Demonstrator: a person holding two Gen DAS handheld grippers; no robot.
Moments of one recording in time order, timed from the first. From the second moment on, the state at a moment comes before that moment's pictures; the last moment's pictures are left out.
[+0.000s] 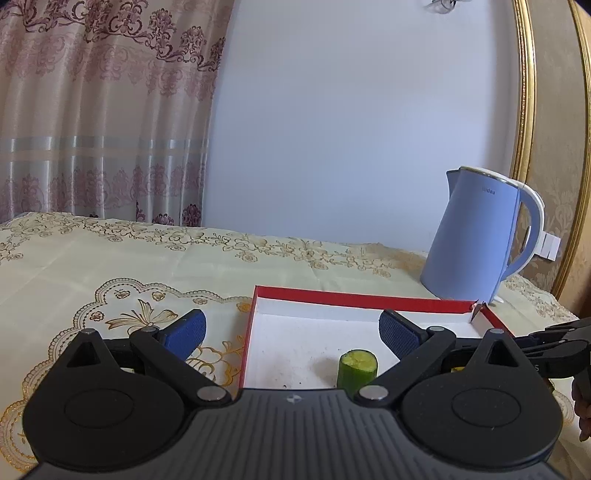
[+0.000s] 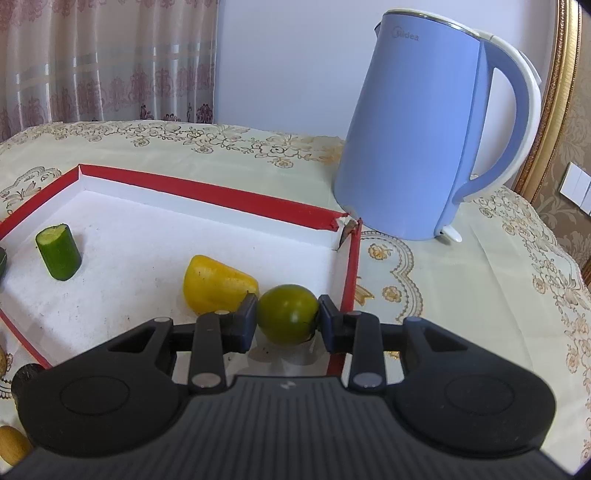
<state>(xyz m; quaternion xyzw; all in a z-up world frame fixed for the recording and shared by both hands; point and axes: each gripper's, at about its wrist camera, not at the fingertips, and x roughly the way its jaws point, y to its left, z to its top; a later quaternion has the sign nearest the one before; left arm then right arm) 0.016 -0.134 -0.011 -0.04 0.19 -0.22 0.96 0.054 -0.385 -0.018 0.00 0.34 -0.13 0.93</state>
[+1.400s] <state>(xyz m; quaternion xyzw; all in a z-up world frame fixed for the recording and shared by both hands) -0.067 -0.078 -0.008 -0.01 0.19 -0.21 0.96 -0.104 -0.261 -0.020 0.03 0.32 0.00 0.95</state>
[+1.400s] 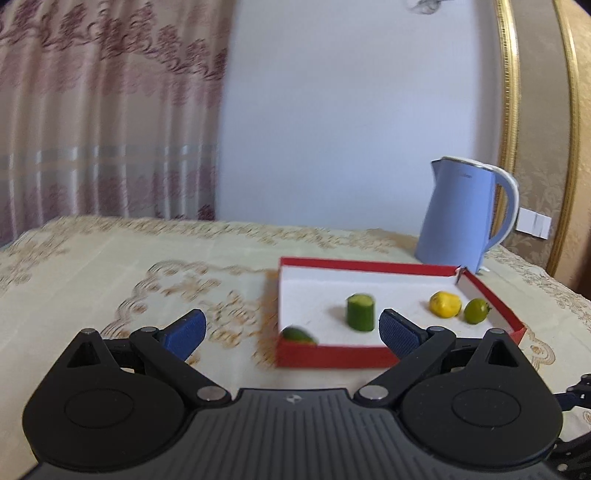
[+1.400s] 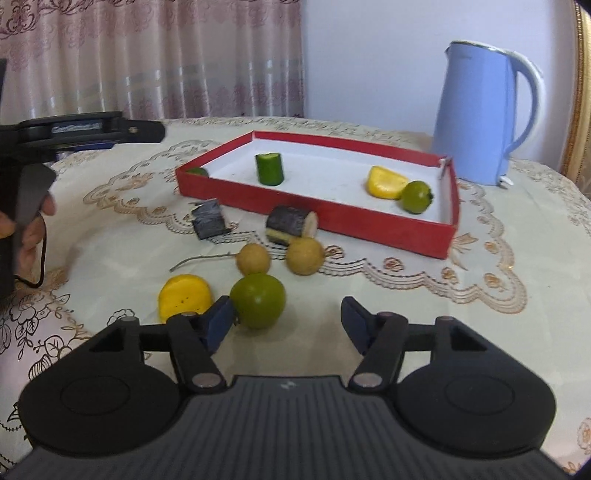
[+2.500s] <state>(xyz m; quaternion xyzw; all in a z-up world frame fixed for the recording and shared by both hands) -0.056 -0.158 -0.046 0.10 0.30 -0.30 0.90 -0.111 -0.271 -0.029 0.04 0.30 0.01 0.95</state>
